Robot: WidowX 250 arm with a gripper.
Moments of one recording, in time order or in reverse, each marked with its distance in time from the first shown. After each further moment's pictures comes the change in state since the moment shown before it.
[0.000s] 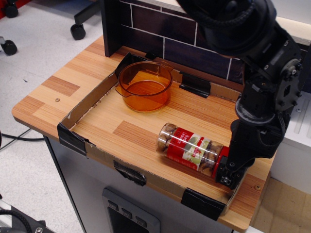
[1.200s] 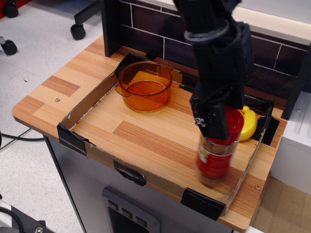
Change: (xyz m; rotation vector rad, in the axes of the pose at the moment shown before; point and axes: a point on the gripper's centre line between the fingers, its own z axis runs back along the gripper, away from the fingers) arm -0.035 0.002 0.089 0.024 -0.365 0.006
